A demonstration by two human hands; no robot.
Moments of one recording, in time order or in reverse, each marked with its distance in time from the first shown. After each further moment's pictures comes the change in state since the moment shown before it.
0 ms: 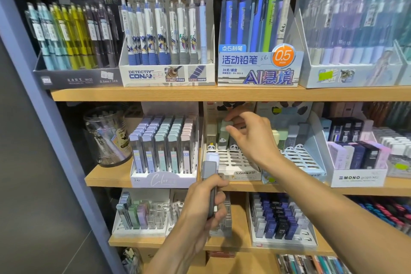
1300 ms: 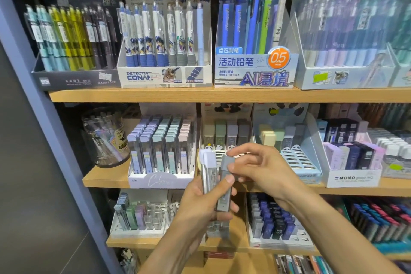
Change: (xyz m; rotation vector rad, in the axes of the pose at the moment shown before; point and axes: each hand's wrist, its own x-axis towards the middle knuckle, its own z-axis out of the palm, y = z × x) left_hand -0.010 0.004 0.008 0.093 -0.008 0.130; right_hand -0.066 -0.026 -0.037 0.609 -0.328 0.588
